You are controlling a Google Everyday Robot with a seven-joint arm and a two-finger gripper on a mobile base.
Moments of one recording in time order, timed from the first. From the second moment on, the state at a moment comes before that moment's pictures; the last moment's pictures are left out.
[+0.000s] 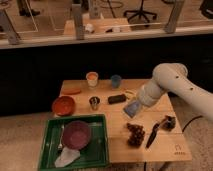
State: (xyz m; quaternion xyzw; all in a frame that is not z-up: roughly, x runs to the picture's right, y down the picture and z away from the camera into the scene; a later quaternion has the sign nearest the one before) arm 0.153 0.094 0.702 -0.24 -0.25 -0.21 0.91
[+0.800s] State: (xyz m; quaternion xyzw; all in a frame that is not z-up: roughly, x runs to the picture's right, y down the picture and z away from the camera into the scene) arm 0.088 0.140 0.615 -0.23 -0.31 -0.31 0.87
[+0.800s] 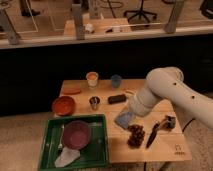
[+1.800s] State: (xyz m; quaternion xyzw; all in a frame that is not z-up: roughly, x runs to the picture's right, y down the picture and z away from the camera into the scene) arm 0.027 0.197 0.560 -0.30 -0.36 -0.48 0.74
